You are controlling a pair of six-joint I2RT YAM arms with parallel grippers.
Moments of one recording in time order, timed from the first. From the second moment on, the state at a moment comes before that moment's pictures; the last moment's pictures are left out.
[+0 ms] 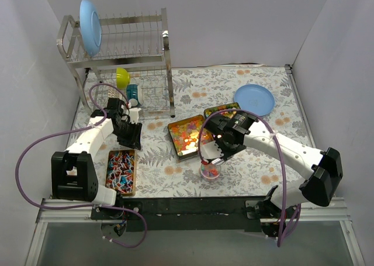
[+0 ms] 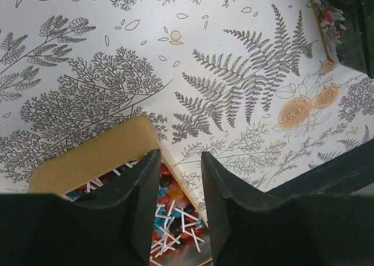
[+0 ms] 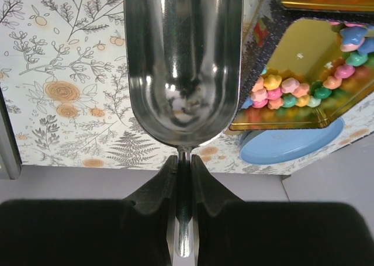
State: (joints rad) left arm -0.08 1.43 0.99 -0.88 0.34 0.16; right arm 0.94 1.42 1.28 -1.35 0.19 -1.13
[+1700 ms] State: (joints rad) left arm -0.08 1.53 0.95 -0.98 0.36 0.47; right arm 0.88 1.43 1.29 -1.21 0.19 -1.00
